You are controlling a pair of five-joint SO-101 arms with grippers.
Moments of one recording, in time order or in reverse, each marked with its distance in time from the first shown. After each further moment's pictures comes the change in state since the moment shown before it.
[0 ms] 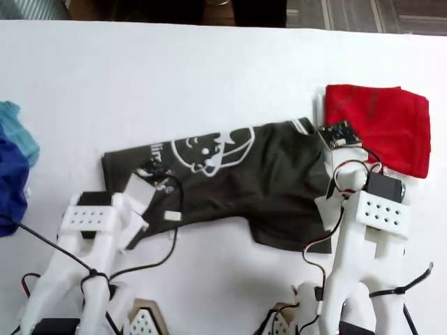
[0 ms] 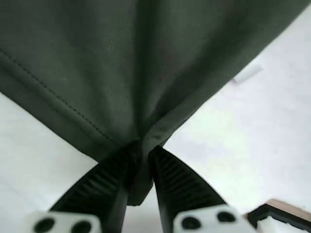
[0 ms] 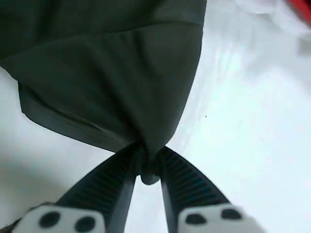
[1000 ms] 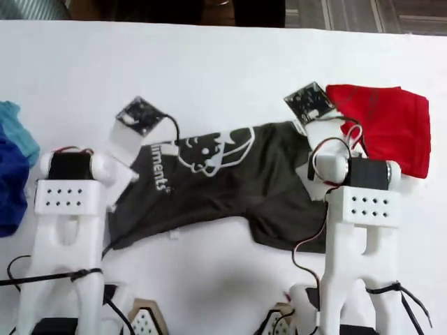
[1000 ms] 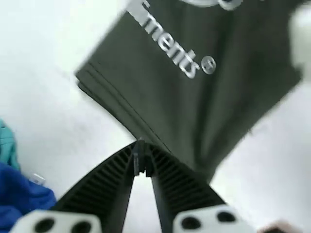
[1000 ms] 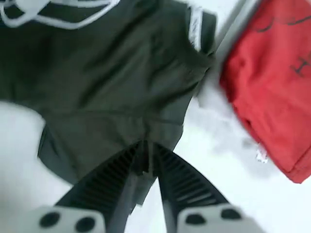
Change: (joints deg) left arm -0.5 0.4 -32.6 14.0 3.0; right arm -12.6 0.3 -14.9 -3.1 -2.1
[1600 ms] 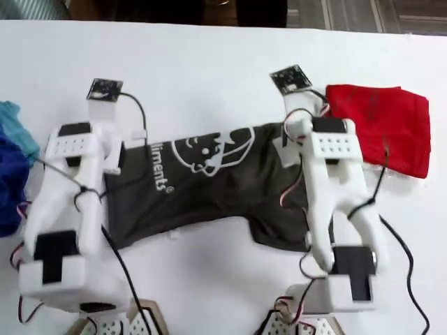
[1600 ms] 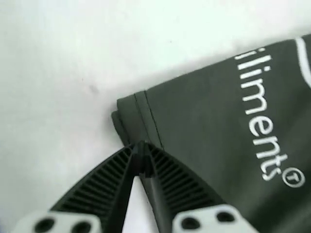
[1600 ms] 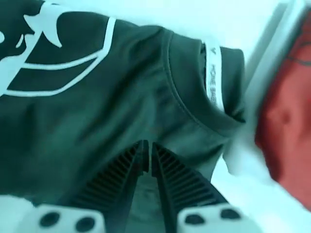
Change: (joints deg) left arm -7.1 37.8 -9.5 -22.1 18.1; right arm -5.6 34.7 -11.9 -14.0 -10.5
